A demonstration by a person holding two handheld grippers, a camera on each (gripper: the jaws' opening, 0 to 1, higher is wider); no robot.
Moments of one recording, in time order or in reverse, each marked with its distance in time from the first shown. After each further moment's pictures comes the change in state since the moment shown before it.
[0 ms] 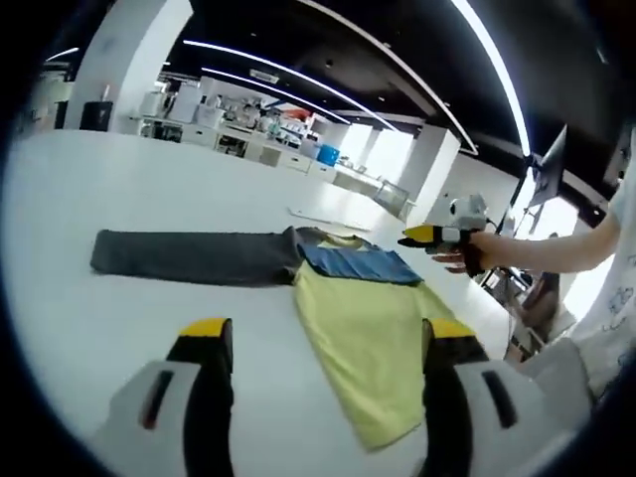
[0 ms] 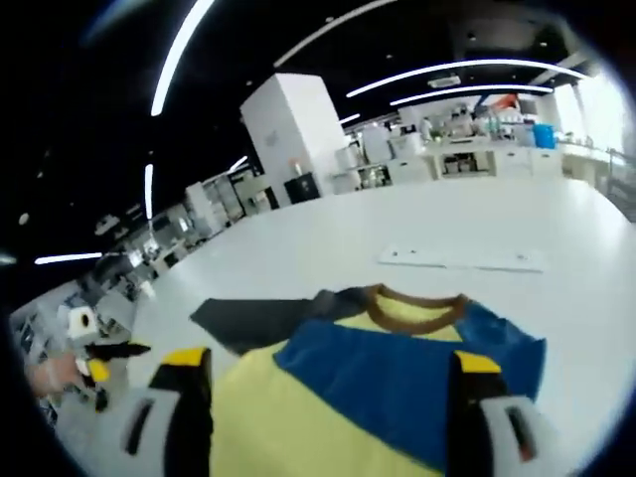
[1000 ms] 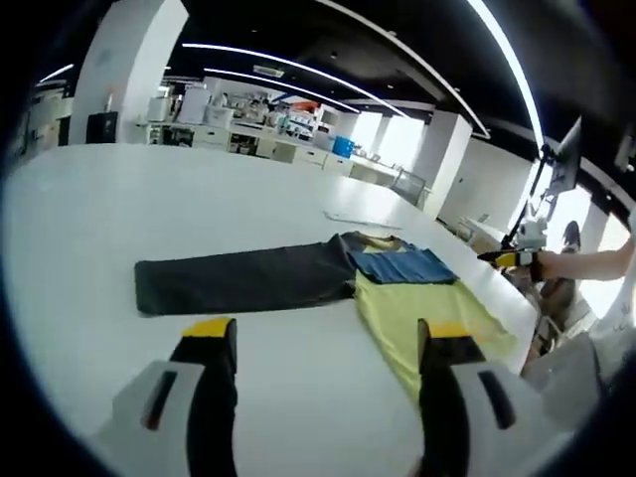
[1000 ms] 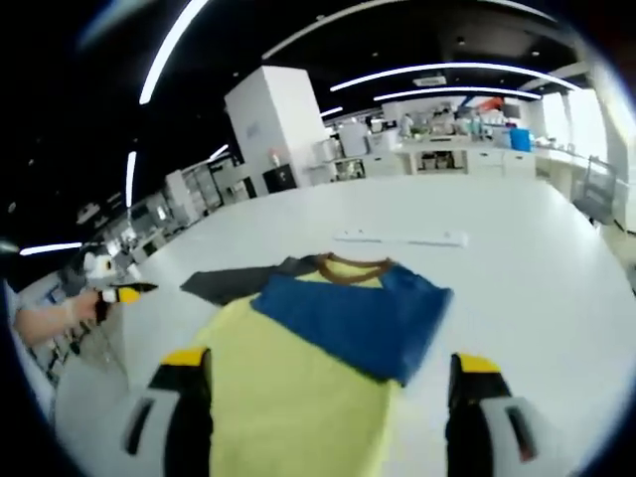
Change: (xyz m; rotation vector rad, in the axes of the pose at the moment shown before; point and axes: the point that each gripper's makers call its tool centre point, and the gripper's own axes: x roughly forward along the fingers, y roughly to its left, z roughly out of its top) left arm -0.001 0.080 0.029 0.019 0.057 0.094; right arm -0.112 -0.026 -0.042 0.006 0.024 -0.096
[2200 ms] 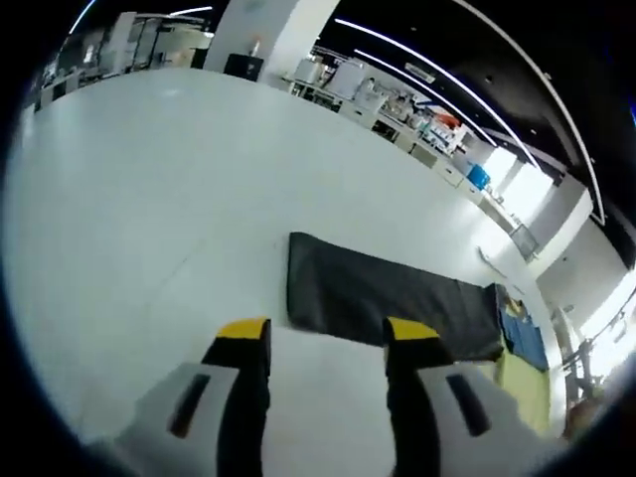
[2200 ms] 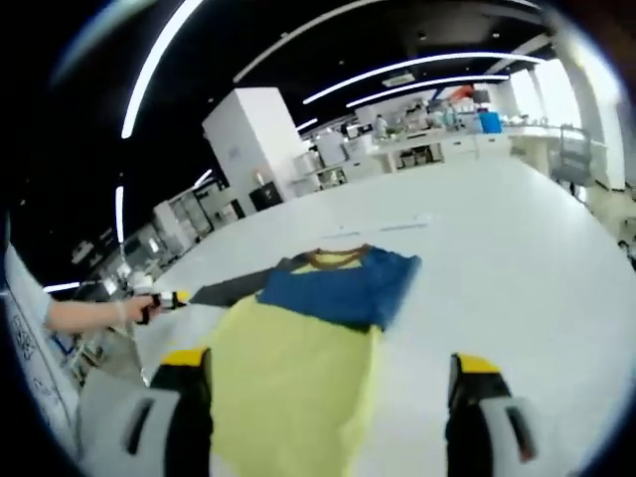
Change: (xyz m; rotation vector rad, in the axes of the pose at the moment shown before) left arm 0.023 0.153 -0.019 -0.396 0.001 0.469; right arm -0.060 -0.011 -0.034 0.120 -0.034 -0.023
